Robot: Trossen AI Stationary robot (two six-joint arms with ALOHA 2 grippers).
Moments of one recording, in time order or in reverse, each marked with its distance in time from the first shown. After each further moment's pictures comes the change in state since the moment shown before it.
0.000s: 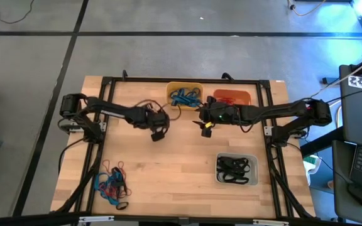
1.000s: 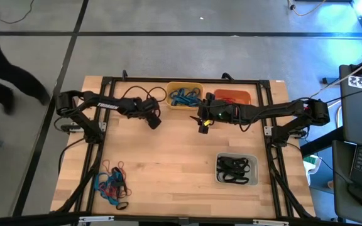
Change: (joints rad) left arm 0.305 -0.063 -0.278 0.377 0.131 -0.039; right arm -0.022 0.026 -0.001 0.115 0.050 -0.080
